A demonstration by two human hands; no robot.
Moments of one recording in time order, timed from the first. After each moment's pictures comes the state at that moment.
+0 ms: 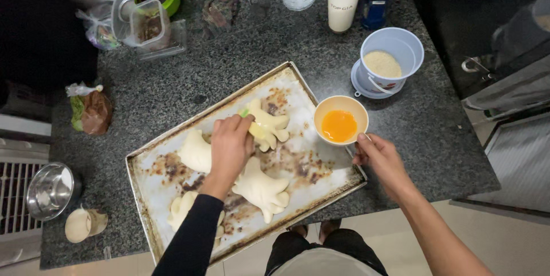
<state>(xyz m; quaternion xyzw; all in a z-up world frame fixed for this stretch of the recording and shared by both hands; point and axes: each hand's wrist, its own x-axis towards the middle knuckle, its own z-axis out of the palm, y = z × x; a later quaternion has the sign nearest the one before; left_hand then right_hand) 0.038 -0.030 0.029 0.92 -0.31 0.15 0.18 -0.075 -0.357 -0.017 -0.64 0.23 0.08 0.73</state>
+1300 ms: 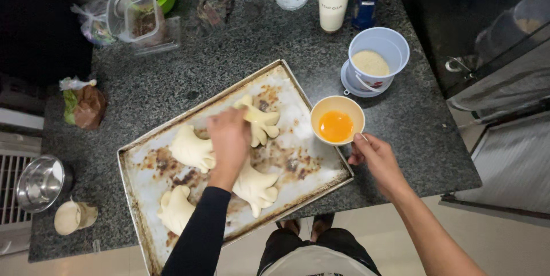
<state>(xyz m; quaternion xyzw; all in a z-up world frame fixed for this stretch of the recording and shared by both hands) 0.027 -0.060 0.020 0.93 -0.22 0.25 0.16 -0.091 -0.378 -0.027 -0.66 0.19 0.06 0.73</state>
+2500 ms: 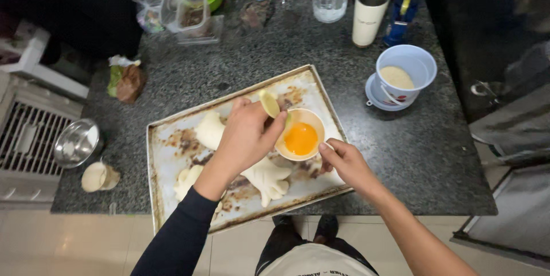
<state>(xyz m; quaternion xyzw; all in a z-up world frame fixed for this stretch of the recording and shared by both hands) -0.026 -0.074 0.189 0.90 -0.28 0.11 0.32 -0.070 -0.306 0.001 -0.72 -0.02 0.14 0.68</state>
